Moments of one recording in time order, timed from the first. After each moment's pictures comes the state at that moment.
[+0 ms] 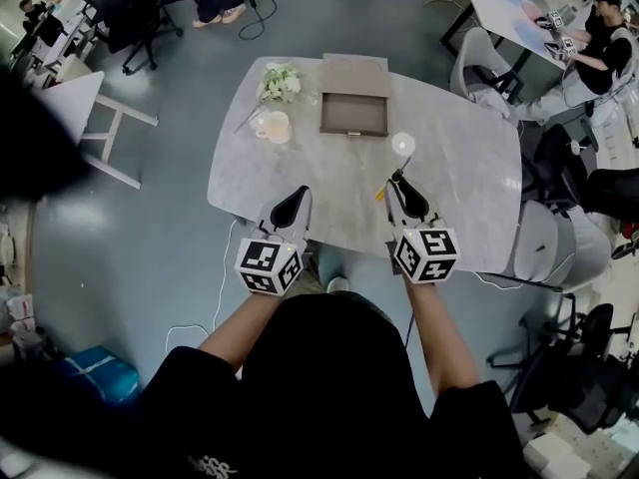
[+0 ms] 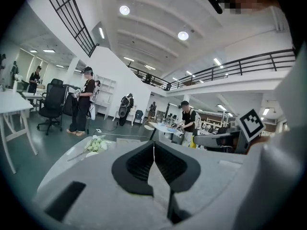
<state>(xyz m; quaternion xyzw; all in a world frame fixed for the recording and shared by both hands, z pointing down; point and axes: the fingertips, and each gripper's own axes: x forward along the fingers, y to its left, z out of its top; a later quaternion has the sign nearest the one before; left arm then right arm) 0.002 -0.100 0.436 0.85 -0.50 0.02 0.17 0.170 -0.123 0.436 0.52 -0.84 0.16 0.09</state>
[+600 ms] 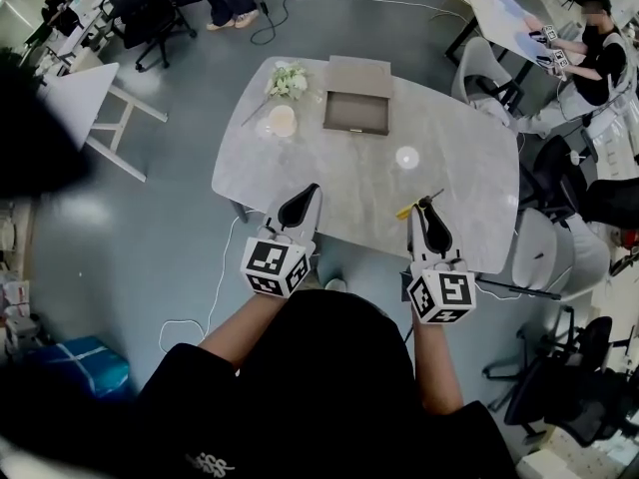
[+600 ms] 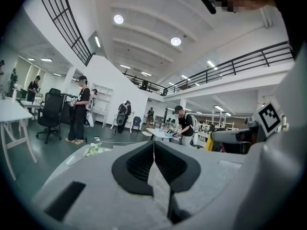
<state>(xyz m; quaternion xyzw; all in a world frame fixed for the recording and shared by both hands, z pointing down) 0.028 -0.044 0.397 0.86 -0.50 0.00 0.12 0.215 -0.021 0.374 0.56 -0.82 0.09 0.05</state>
